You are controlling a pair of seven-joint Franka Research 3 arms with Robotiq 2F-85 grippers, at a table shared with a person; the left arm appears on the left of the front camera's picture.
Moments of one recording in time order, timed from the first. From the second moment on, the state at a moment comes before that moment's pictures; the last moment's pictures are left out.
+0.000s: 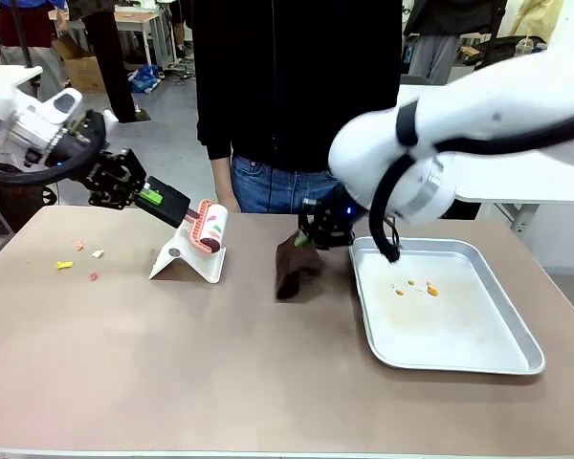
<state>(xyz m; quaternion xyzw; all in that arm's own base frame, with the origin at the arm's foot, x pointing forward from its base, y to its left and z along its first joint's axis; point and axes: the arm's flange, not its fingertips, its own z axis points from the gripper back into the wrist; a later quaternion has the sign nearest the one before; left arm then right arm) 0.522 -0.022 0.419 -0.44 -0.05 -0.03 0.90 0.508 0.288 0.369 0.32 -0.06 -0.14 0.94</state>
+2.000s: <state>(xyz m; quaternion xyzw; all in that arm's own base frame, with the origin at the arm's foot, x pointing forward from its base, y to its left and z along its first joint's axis) 0.401 0.371 0.315 -0.67 -0.07 0.03 0.74 0.334 -0.129 0.381 0.61 -0.13 -0.20 0.75</state>
